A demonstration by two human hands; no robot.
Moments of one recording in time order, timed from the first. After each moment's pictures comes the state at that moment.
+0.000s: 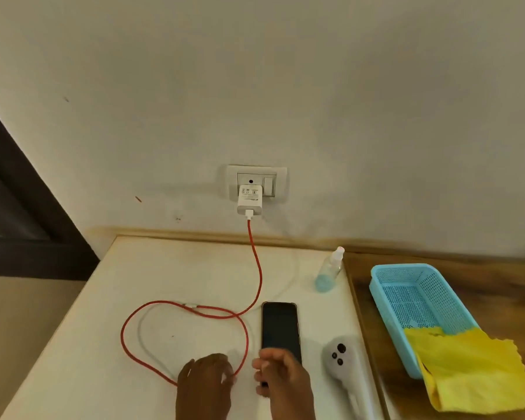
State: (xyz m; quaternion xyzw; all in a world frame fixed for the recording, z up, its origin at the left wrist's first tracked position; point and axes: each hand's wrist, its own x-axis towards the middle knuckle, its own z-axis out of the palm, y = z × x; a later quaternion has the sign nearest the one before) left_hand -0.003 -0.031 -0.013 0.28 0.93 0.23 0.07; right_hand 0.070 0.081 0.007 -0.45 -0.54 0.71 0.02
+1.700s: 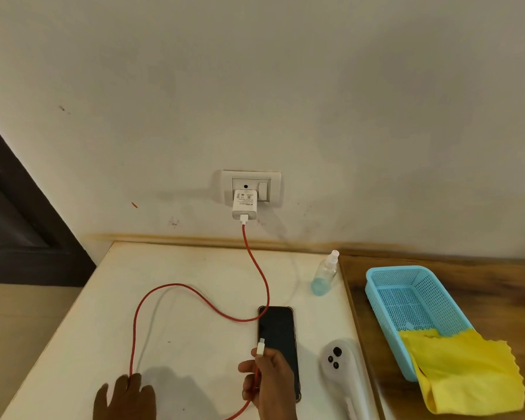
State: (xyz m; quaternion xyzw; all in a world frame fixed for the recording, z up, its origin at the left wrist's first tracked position) left_hand -0.022 -0.119 0.007 0.29 0.93 -0.12 0.18; right_hand 0.049 0.074 -0.010 -0.45 -0.45 0.77 0.07
